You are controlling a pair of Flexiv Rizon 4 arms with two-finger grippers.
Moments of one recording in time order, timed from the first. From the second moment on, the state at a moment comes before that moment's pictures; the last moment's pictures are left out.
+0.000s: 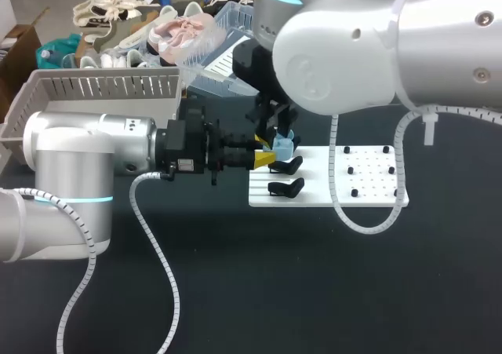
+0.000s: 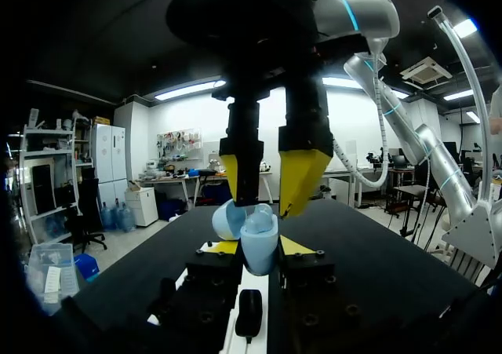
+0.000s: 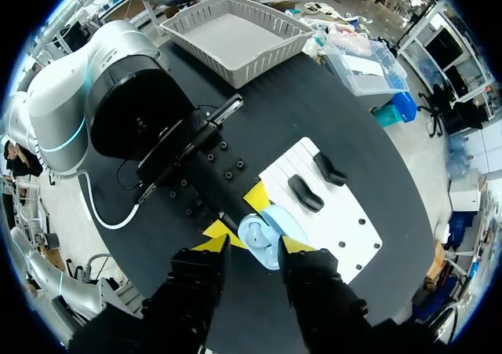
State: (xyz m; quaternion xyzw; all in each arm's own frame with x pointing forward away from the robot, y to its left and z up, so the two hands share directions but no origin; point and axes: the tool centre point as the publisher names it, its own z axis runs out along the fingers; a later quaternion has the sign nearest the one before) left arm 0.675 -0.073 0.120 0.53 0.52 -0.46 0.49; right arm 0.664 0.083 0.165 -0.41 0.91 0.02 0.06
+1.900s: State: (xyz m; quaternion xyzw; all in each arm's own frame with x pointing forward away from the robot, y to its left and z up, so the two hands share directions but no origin) left arm 0.675 -0.073 0.120 0.53 0.52 -0.46 0.49; right arm 0.722 0.034 0.155 -0.15 0.99 0.02 0.06
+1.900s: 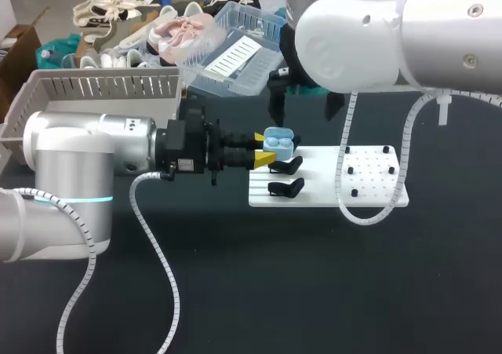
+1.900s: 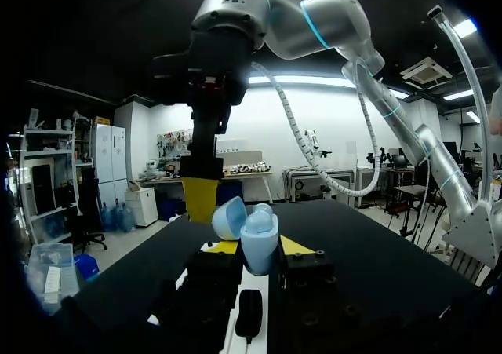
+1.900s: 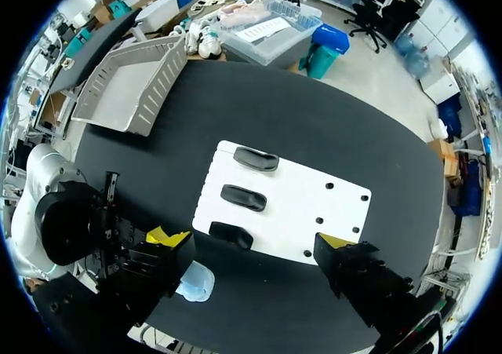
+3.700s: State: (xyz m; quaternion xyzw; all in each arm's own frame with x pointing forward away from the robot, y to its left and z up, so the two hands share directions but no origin) left arm 0.699 0.031 0.180 0.43 0.62 -0.40 0.52; right arm 0.683 -0.019 0.192 -0.28 0.94 0.13 0.16
